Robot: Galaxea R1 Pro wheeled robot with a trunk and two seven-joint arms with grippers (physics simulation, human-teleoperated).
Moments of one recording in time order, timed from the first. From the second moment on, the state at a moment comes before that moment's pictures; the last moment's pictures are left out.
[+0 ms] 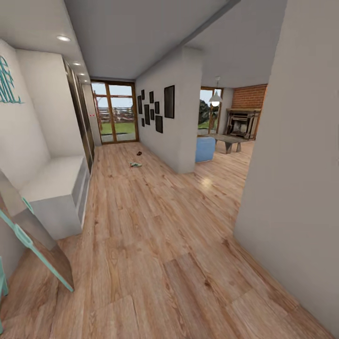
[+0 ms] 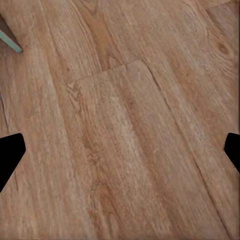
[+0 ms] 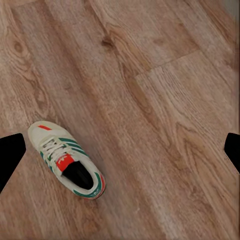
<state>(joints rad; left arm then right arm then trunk) -0.23 0.09 0.06 -0.24 0.02 -0.35 -0.01 -0.06 -0.06 -0.05 -0.60 -0.01 -0.15 0.00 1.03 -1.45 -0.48</state>
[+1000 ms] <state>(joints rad) -0.23 0.09 0.05 -0.24 0.02 -0.35 -0.01 -0.06 -0.06 -0.05 -0.61 -0.01 -0.15 0.00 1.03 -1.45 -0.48</state>
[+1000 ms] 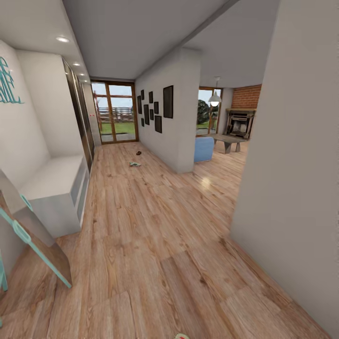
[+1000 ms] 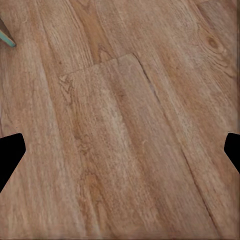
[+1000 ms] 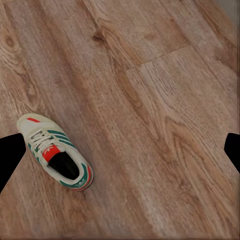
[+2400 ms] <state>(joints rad) -0.23 0.09 0.06 -0.24 0.02 -0.35 -0.01 -0.06 -0.06 -0.05 -0.60 -0.01 -0.15 0.00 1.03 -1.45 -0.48</state>
